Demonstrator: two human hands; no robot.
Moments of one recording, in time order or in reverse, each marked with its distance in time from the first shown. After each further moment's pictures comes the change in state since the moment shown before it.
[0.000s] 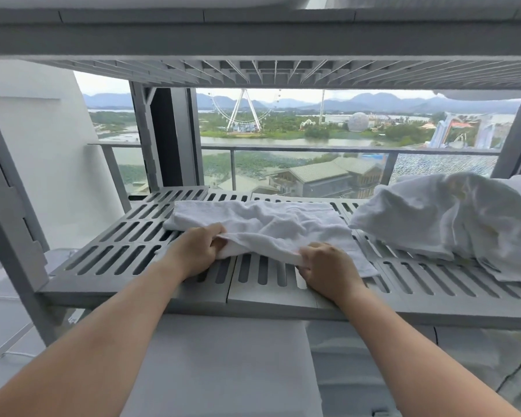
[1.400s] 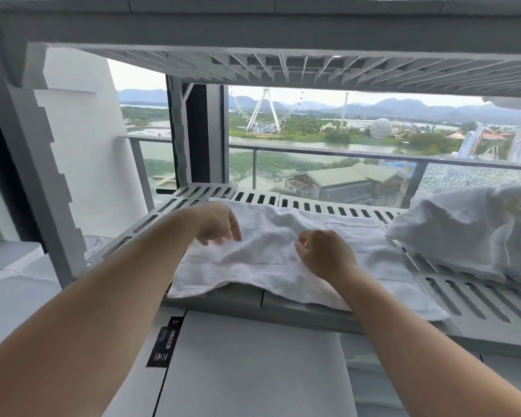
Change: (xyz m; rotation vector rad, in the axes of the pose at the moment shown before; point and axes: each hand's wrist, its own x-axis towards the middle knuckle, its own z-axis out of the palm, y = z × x) left_hand 0.020 -0.002 -0.074 -0.042 -0.399 -0.302; right_hand 0.061 -0.063 0.006 0.099 0.019 0.064
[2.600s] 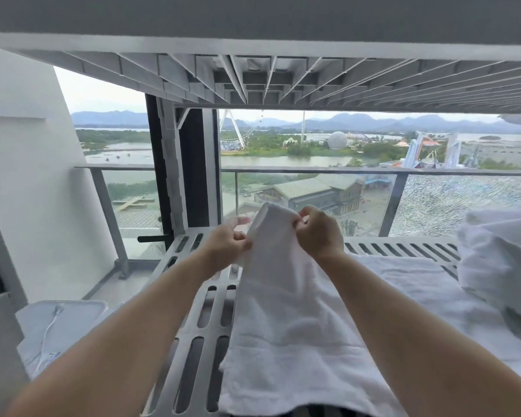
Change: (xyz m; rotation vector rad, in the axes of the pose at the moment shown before) left_hand 0.196 -0.105 -0.039 -0.806 0.127 0.337; right_hand 0.216 -0.069 0.061 0.300 0.238 0.335
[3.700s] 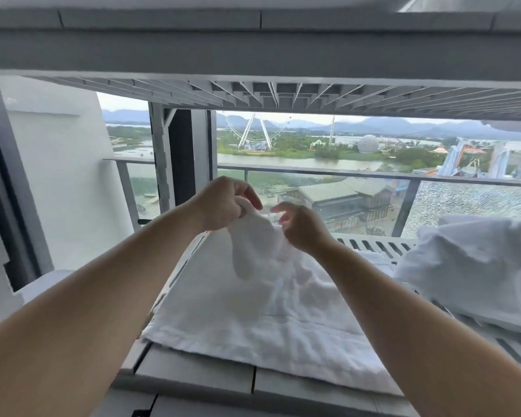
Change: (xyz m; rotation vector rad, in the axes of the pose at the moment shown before) left_hand -0.071 0.145 0.090 0.529 0.146 0.224; right_hand -0.034 0.045 -0.109 0.068 -0.258 -0.295
